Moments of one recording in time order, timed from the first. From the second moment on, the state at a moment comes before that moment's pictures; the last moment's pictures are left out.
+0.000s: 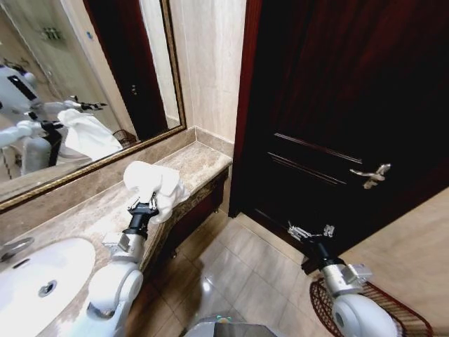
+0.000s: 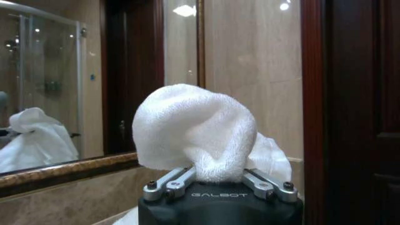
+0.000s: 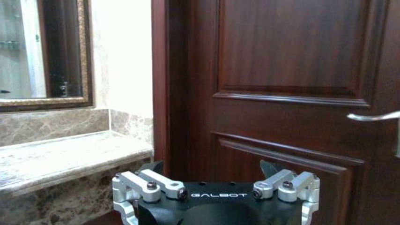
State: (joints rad) left arm 1.54 -1.27 -0.65 -2.35 -0.29 0.16 -0.16; right arm -1.73 1.33 0.73 2.31 0.29 -0.09 -0.06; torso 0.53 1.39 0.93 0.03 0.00
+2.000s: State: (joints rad) left arm 1.52 -1.27 -0.65 -2.32 -0.28 0.16 -0.14; right arm -1.73 1.33 0.73 2.31 0.29 -0.09 -0.06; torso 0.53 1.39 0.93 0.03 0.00
